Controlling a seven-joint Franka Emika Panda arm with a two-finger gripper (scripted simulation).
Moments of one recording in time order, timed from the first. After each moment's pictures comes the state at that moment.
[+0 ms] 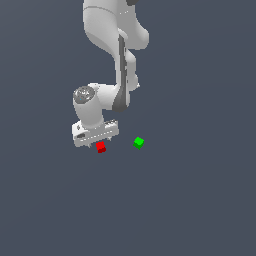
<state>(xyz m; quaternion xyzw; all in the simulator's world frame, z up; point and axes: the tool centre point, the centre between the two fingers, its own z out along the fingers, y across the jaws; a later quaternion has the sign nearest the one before) -0.037 -0.140 0.067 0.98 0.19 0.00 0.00</state>
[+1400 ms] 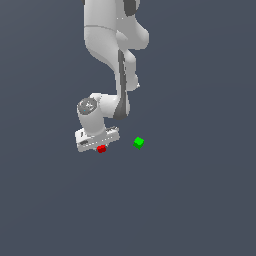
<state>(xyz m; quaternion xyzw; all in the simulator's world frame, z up) -0.037 -0.140 0.021 0.98 0.19 0.00 0.00</state>
